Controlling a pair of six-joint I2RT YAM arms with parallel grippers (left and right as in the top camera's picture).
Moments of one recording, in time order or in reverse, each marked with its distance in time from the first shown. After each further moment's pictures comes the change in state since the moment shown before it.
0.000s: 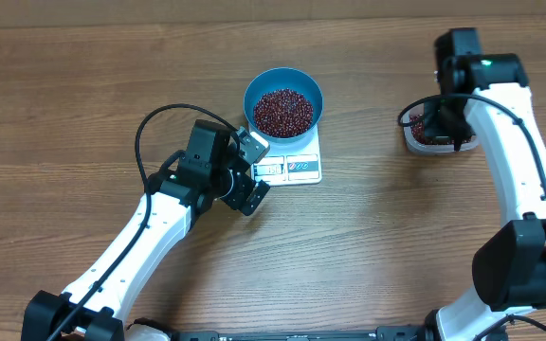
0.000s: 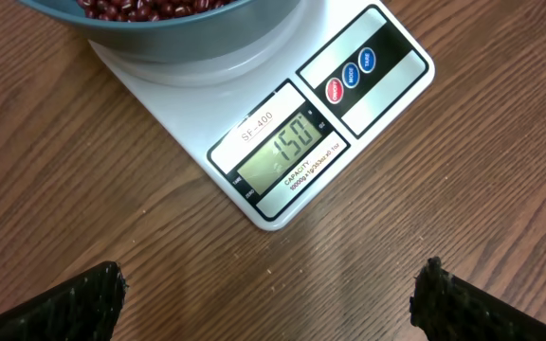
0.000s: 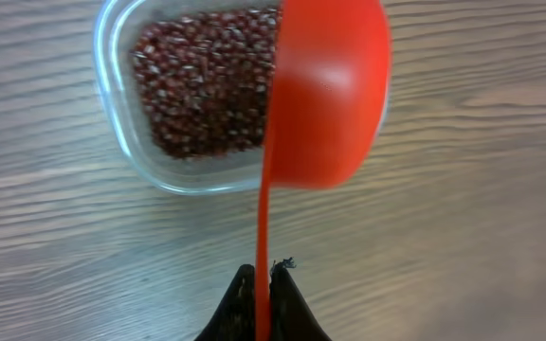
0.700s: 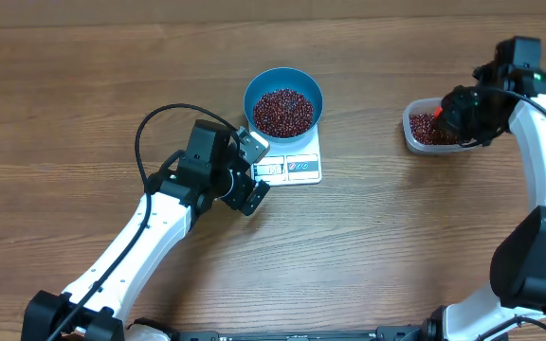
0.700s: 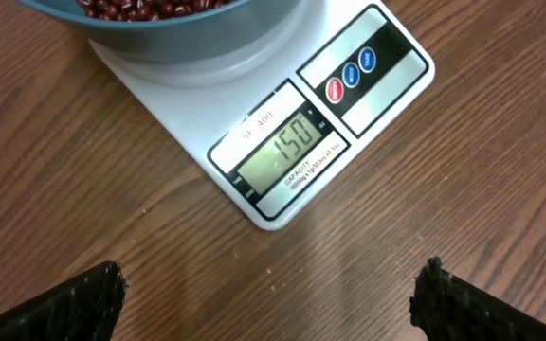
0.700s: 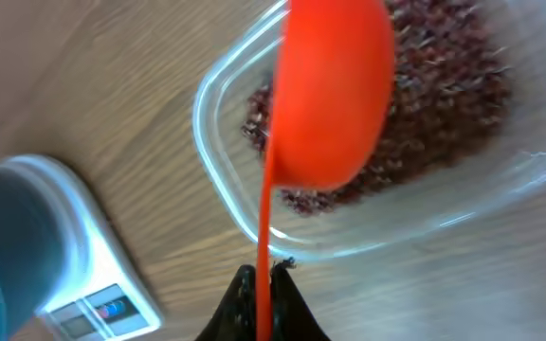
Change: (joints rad) left arm 0.000 0.000 0.000 -0.001 0.000 0.000; right arm -0.280 -0.005 -0.167 0.301 -0.709 0.217
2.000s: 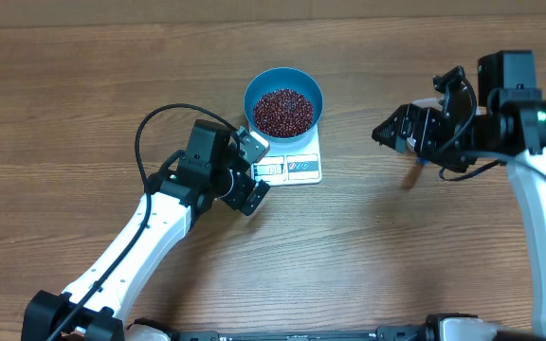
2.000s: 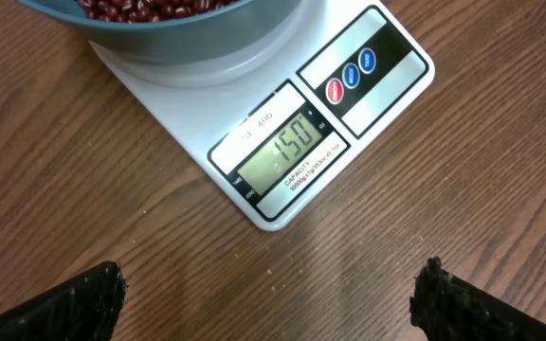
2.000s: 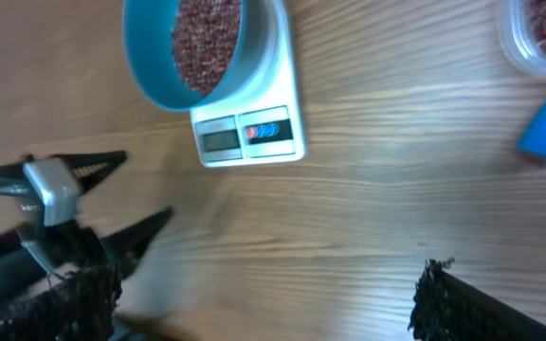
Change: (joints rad) left arm 0.000 0.000 0.000 0.002 0.000 0.000; right arm 0.232 -0.359 0.031 -0.297 -0.134 -0.112
